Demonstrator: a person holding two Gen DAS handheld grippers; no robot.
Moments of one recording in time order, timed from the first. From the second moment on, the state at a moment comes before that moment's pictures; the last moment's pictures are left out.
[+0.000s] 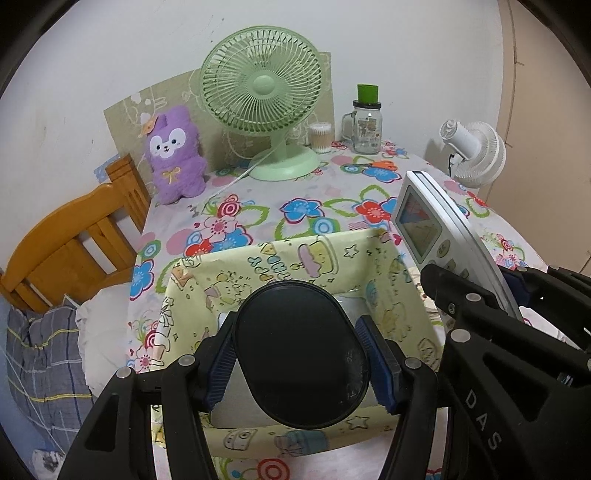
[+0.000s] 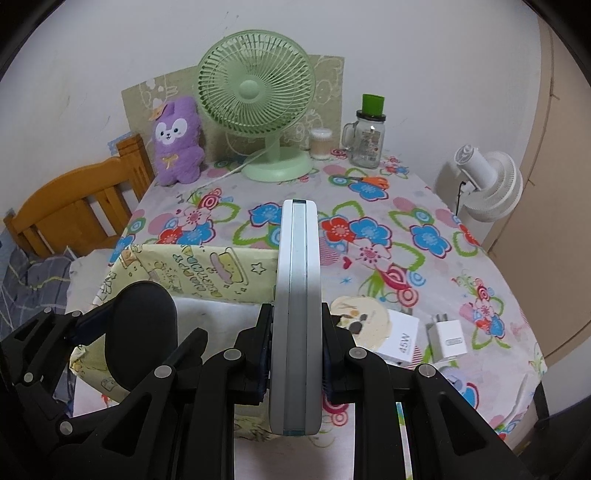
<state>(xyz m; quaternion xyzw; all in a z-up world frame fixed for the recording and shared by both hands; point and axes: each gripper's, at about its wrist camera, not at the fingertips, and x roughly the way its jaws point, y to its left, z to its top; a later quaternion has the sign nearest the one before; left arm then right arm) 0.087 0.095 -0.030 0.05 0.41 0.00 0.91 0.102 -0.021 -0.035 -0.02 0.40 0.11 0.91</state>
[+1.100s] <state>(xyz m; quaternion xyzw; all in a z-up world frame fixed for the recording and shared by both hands) 0.108 0.130 -0.069 0.03 0.46 0.01 0.89 0.128 0.018 -0.074 0.00 0.46 0.13 0.88</state>
